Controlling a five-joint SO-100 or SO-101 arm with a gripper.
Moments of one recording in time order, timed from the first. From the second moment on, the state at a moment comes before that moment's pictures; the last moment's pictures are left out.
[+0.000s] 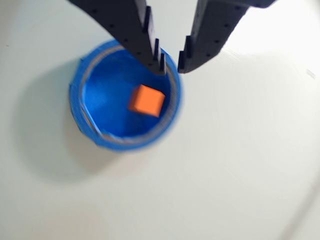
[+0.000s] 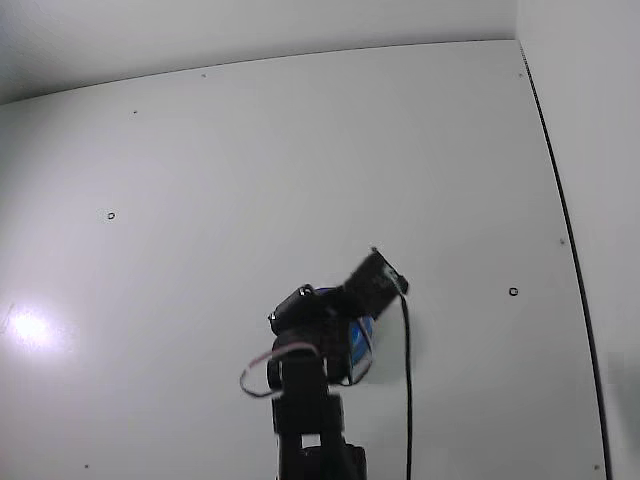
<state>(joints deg) 0.2 165.6 142.0 51.9 -16.3</state>
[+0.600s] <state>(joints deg) 14.0 187.6 164.1 51.9 8.0</state>
